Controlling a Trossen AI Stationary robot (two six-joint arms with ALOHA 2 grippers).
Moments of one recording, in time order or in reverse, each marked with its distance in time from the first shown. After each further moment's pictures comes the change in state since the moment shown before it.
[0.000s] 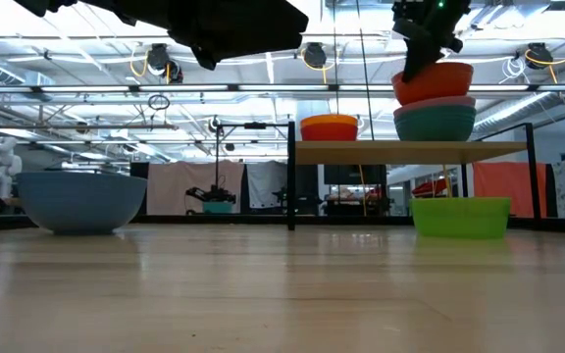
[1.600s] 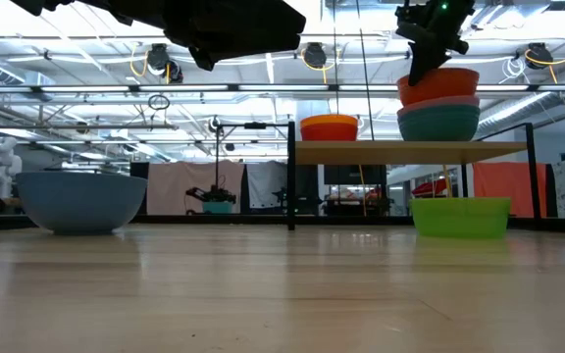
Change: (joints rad) left arm -0.008 0.000 0.000 -0.014 0.002 -0.011; right arm -0.010 0.000 -0.001 -0.055 -0.002 0.034
